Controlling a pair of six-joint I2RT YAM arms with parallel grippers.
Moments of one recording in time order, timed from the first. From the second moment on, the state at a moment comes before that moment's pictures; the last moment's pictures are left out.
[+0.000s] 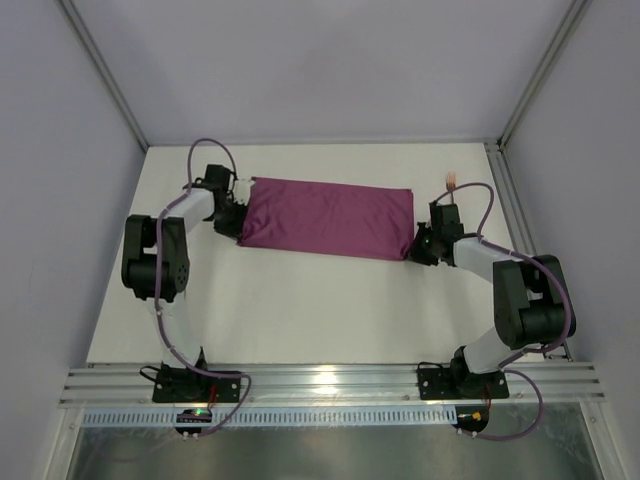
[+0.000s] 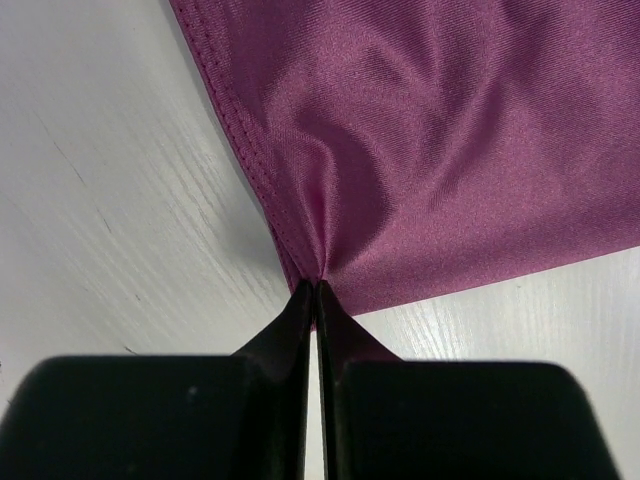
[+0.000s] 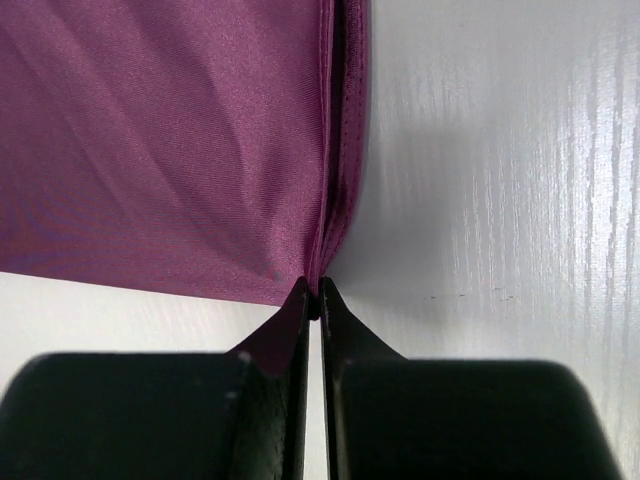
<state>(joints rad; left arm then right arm) -0.10 1.97 1.36 -0.62 0.19 0.22 0.12 1.56 0.74 -0.13 -0.14 0.47</state>
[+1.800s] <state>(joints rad) -0.14 1.32 0.85 -0.97 0.14 0.48 0.52 1.10 0.55 -0.38 0.05 0.68</state>
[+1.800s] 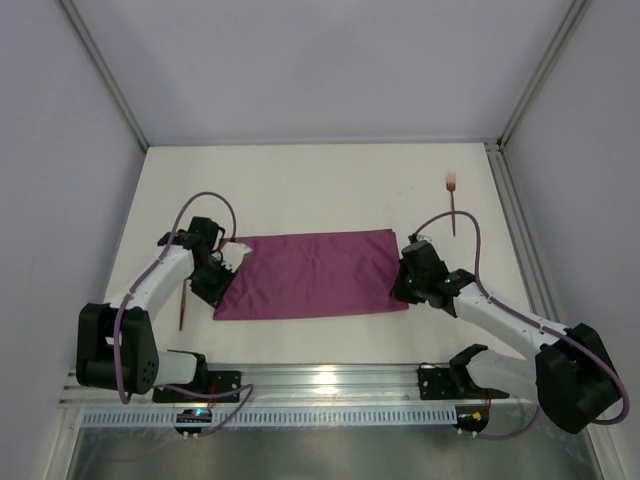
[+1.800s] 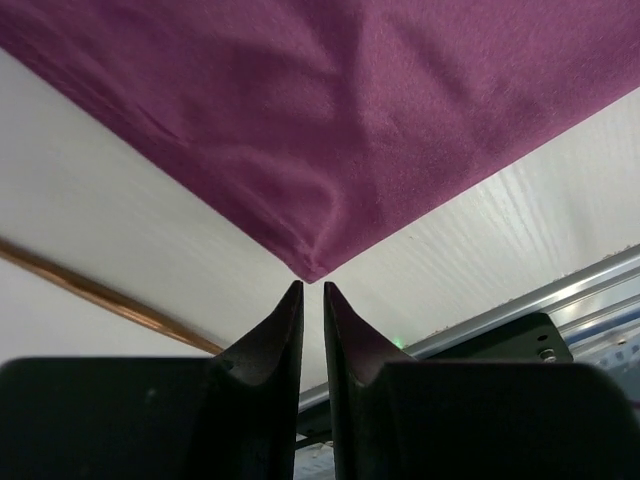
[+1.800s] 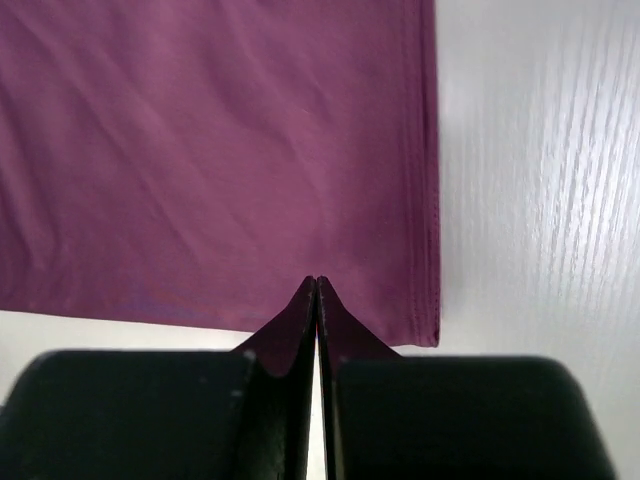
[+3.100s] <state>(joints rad) -0.15 1.28 0.96 -0.93 0.15 0.50 0.48 1.14 0.77 -0.45 0.14 0.60</state>
